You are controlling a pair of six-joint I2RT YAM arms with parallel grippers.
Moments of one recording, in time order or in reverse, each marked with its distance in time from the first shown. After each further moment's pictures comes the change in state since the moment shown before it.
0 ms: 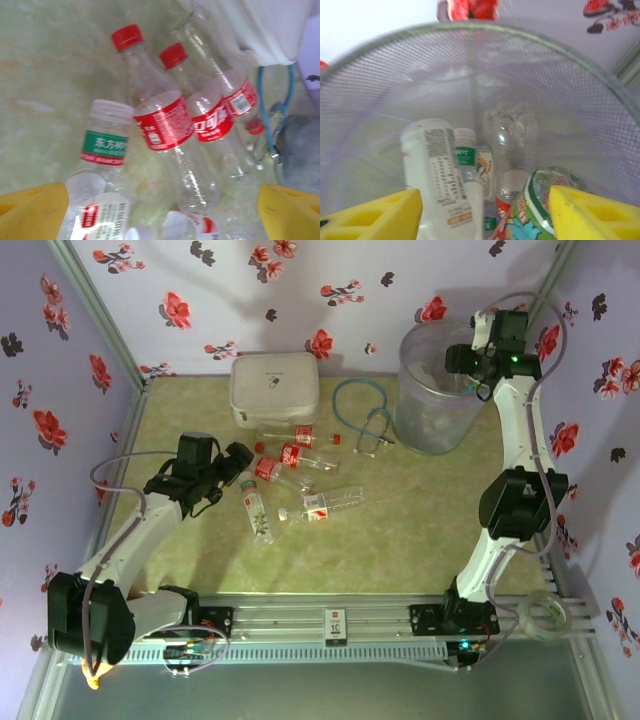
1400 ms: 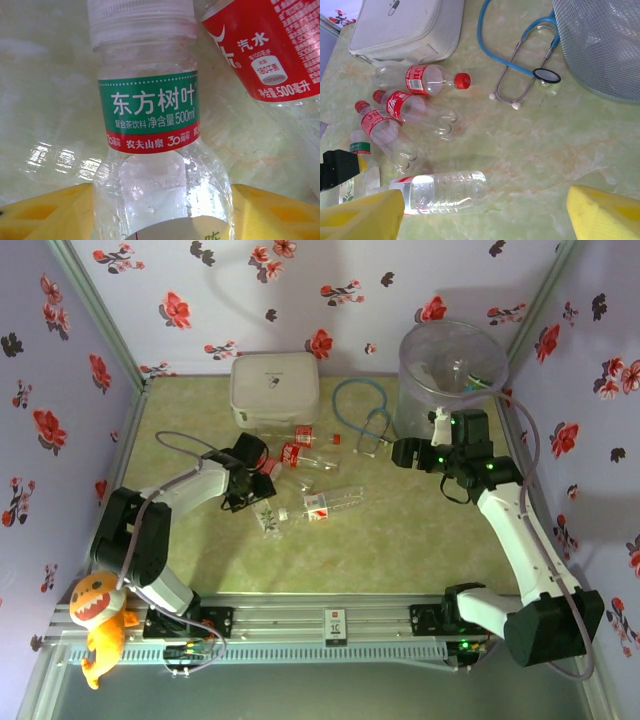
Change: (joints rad) left arm -0.187 0.445 0.166 -0.196 -0.105 0.171; right arm 0.259 -0.734 -0.954 0.090 -0.186 0.328
